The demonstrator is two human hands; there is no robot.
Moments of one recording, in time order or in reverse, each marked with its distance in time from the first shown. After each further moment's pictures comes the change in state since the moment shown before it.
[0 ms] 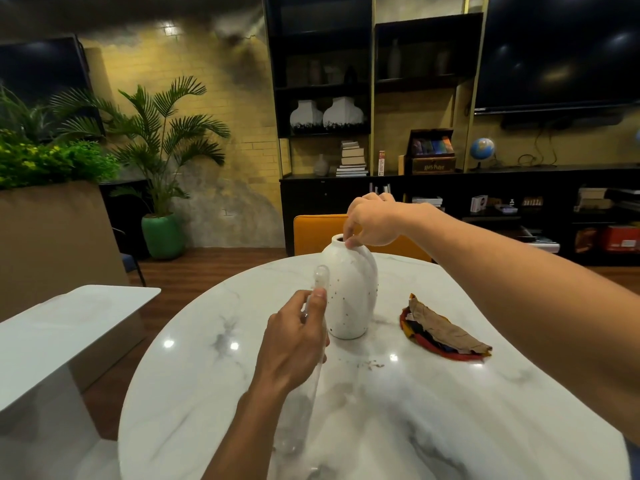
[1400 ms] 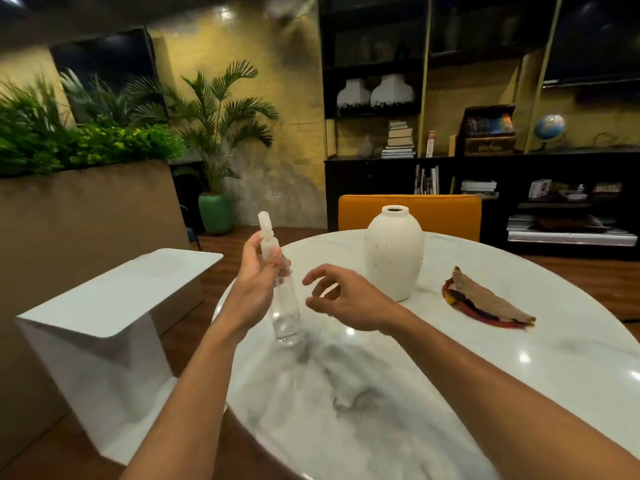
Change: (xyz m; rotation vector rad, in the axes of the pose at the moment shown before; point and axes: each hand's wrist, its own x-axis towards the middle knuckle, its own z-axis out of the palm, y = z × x) left_hand -0.023 -0.032 -0.122 -0.224 0.107 -0.027; right_hand -0.121 -0.186 0.057 1.075 -0.089 -0.049
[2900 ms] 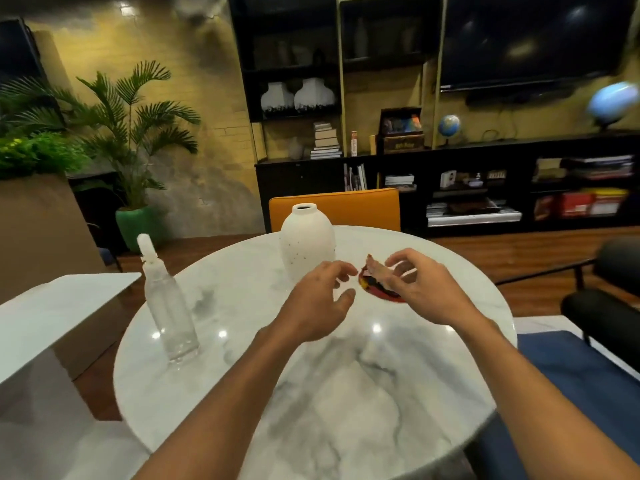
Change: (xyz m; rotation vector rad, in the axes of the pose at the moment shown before) left_hand -0.036 0.039 0.184 0.497 -0.454 0.235; right_hand -0.141 0.104 -0.132 -0.123 0.586 0.219
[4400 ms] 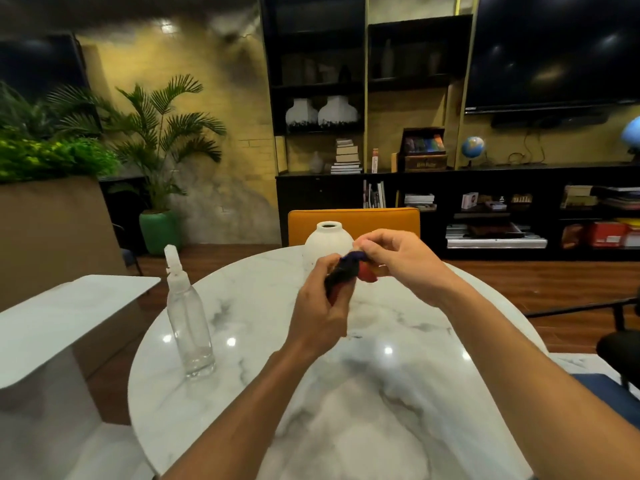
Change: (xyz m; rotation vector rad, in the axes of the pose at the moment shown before) left_hand 0.012 -0.028 0.000 -0.400 0.407 0.153; right_hand 0.067 -0.072 0.022 0.372 -0.195 -0.132
